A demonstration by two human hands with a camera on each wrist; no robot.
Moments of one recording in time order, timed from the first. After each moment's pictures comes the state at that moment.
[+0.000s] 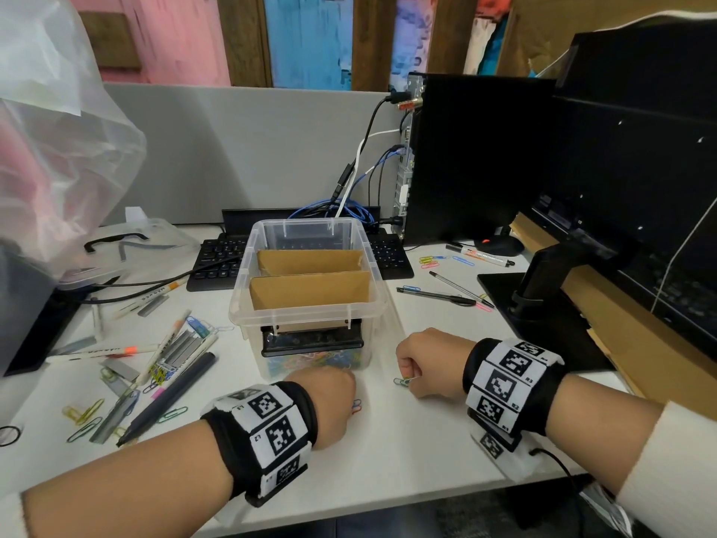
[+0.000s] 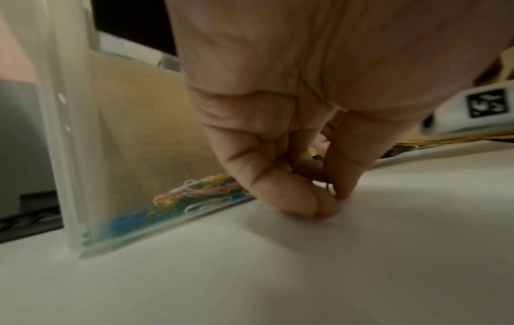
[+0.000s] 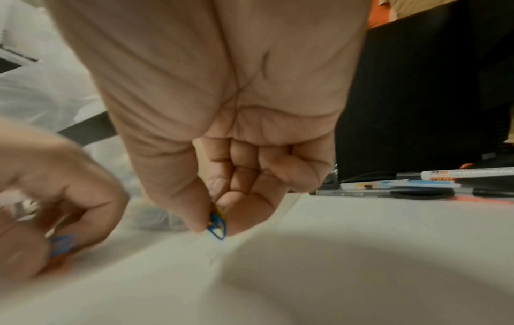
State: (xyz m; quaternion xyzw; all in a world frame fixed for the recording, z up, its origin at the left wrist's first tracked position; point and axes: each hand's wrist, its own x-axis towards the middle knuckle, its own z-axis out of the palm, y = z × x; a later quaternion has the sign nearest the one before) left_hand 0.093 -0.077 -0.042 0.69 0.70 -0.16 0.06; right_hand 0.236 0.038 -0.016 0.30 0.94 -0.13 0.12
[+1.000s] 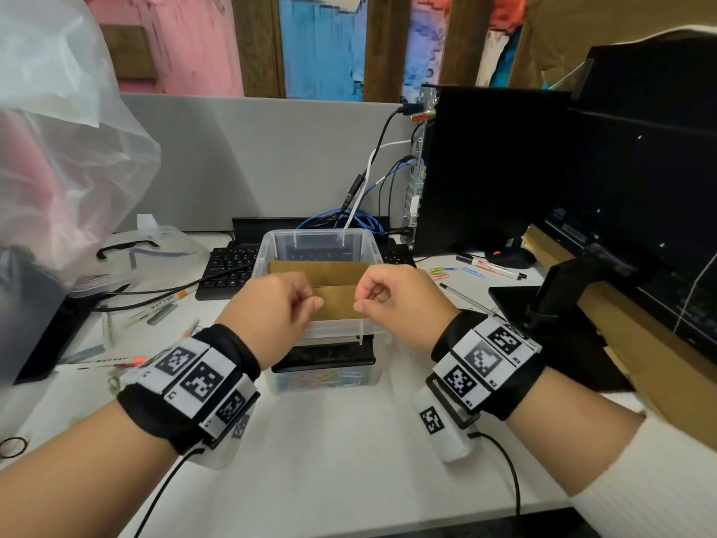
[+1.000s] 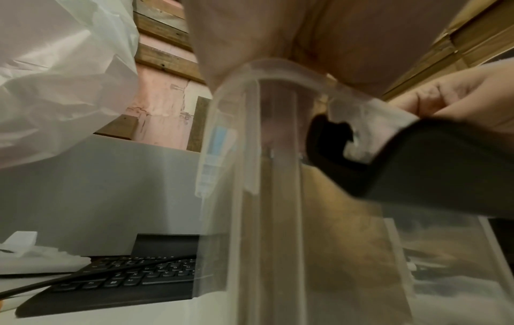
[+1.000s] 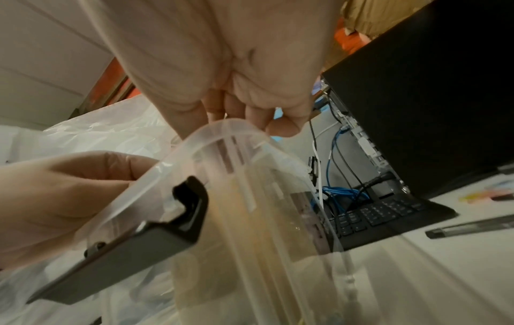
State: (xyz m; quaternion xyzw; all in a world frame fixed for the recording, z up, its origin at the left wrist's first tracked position) left_hand 0.019 -0.071 0.022 0.59 0.75 0.29 -0.03; right_hand 0.180 0.038 0.029 0.26 0.90 -0.26 -0.25
